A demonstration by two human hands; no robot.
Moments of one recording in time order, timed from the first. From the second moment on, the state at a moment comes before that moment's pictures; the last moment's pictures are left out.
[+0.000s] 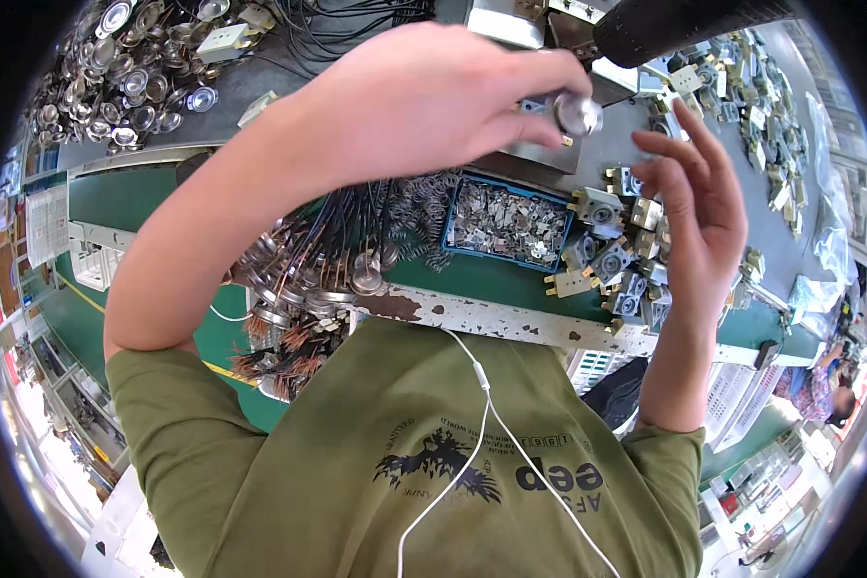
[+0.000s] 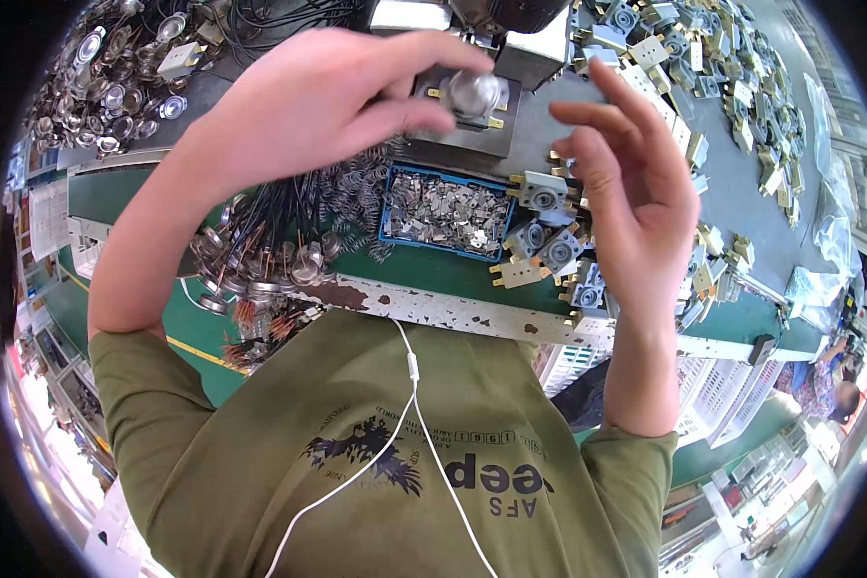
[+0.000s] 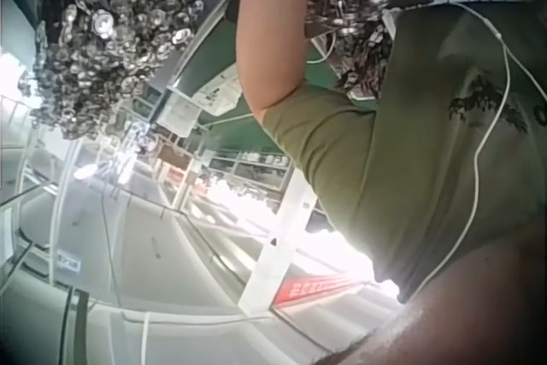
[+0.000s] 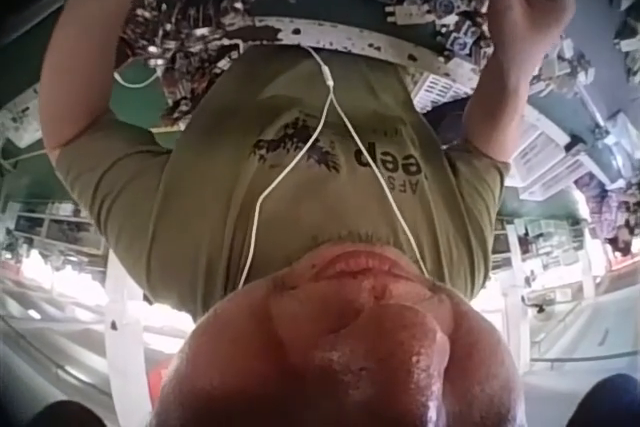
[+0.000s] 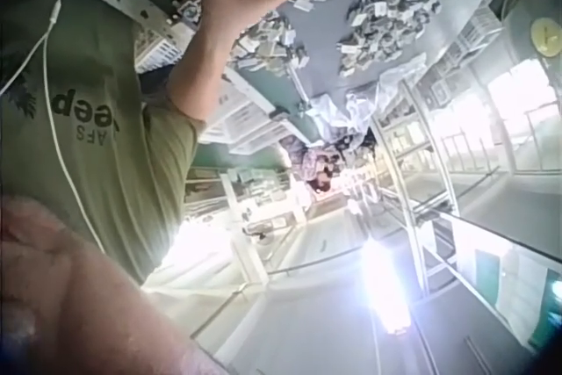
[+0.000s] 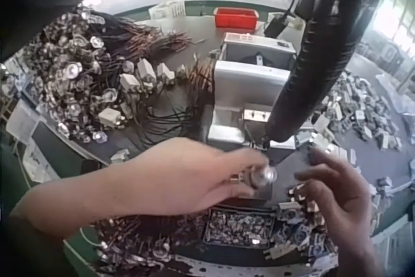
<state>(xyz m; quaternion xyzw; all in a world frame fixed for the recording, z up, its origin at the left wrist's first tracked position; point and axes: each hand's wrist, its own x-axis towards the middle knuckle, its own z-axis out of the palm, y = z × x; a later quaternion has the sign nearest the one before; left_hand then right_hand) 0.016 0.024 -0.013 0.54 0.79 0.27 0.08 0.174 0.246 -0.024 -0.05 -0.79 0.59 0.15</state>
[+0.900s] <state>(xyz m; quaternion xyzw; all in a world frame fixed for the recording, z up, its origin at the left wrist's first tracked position) 0.011 0.033 -0.034 0.54 0.82 0.16 0.14 0.115 0.399 0.015 0.12 -0.73 0.53 0.41</state>
